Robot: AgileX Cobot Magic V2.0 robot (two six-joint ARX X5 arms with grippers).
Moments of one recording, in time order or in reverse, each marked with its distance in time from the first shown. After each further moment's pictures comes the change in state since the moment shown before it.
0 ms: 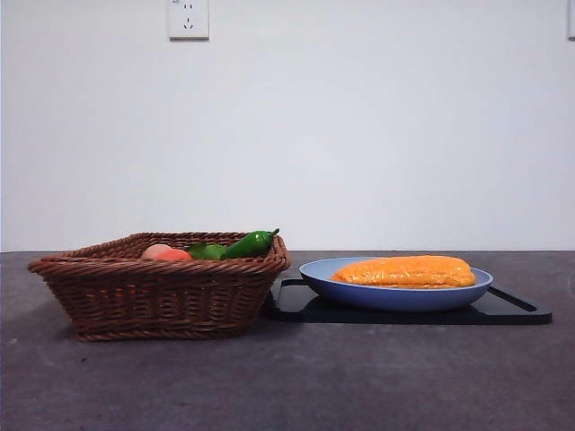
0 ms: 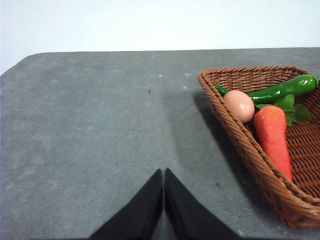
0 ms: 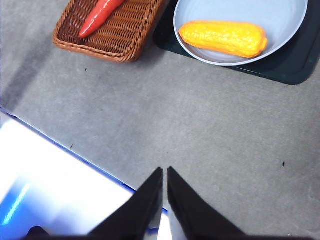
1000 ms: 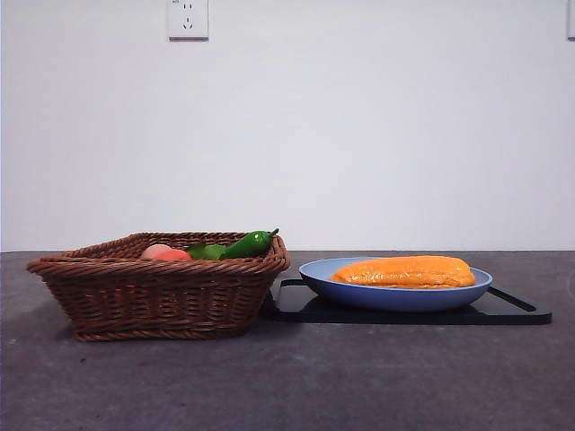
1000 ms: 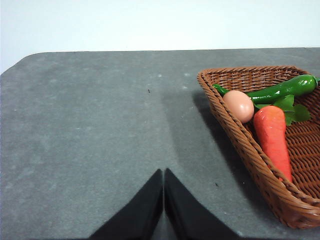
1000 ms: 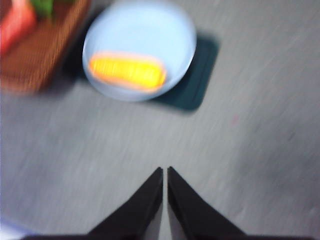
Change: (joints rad) left arm 0.000 0.000 0.000 0.000 0.000 -0.001; right arm -0.097 -0.108 -0.019 0.097 0.273 -0.099
